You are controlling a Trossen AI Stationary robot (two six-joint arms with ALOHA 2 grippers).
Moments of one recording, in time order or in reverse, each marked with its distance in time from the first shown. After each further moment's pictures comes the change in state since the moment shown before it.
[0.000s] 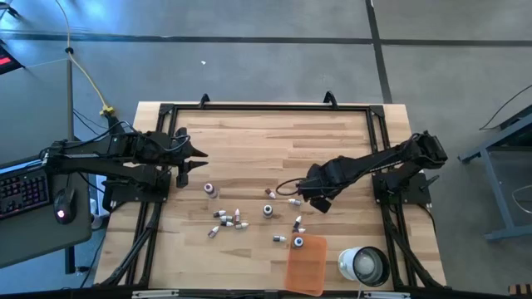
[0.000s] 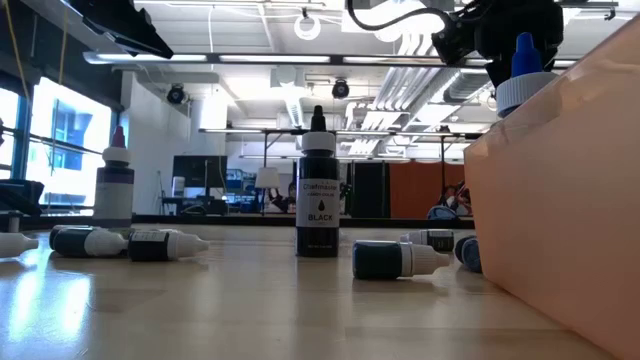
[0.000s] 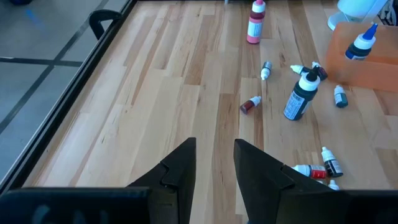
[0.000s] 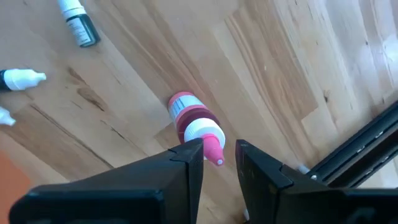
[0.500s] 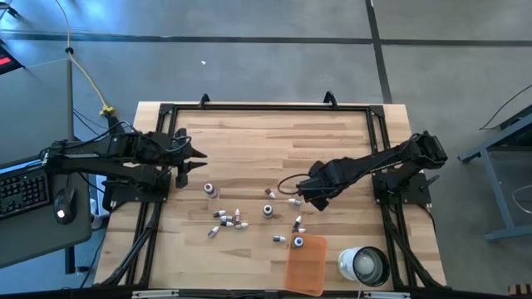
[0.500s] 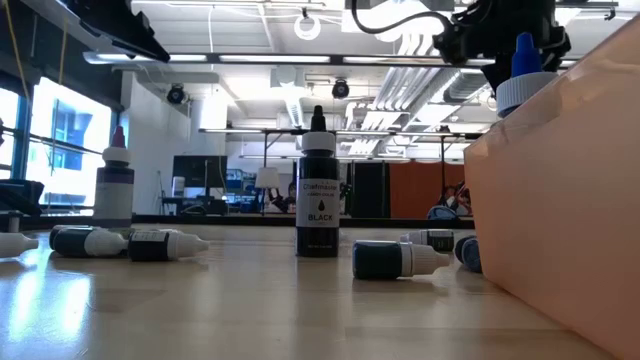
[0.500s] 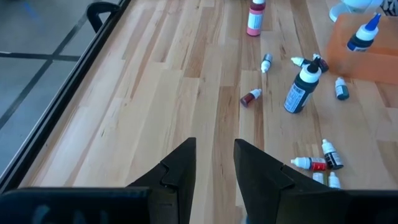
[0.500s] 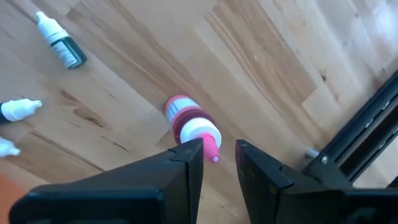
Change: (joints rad) left arm 0.000 0.000 0.000 -0.032 0.002 0.000; right arm 0.006 0.000 0.000 -0.021 0.010 0.173
